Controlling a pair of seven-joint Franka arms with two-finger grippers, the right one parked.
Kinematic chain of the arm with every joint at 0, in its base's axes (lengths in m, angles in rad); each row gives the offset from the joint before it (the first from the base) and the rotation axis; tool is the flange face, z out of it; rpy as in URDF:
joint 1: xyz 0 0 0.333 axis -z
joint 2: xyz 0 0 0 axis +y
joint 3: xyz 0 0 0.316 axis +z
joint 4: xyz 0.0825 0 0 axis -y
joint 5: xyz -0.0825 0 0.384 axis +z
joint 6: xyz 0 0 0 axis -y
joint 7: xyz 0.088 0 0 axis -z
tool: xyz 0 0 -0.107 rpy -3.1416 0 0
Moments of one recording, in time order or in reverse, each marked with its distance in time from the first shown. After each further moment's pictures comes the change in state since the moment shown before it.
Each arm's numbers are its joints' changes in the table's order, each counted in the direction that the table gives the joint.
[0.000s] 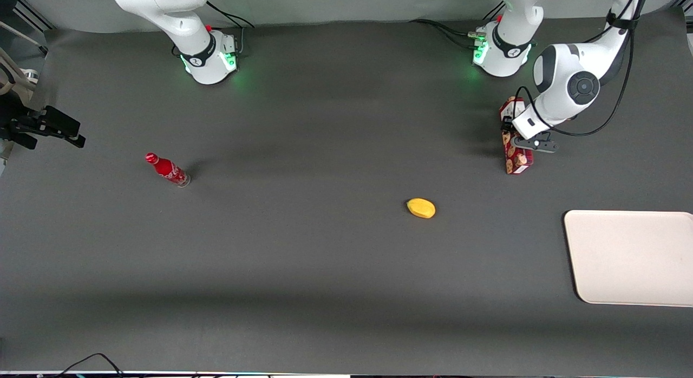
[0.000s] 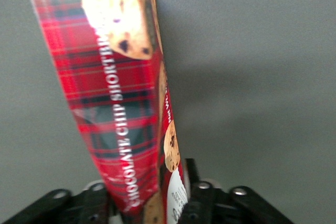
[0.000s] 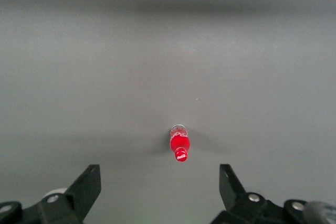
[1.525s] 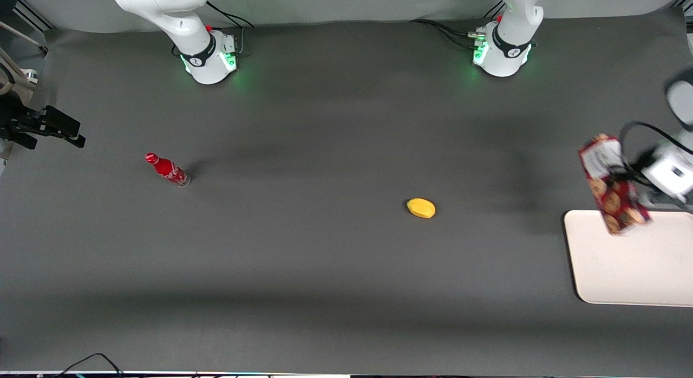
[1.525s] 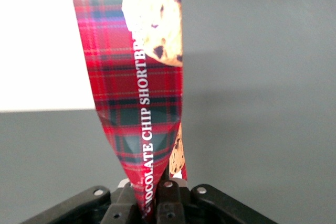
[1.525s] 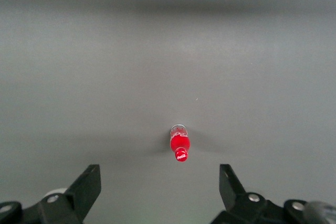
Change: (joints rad) arm -0.016 0.262 0.261 0.939 0.018 -0.548 0.119
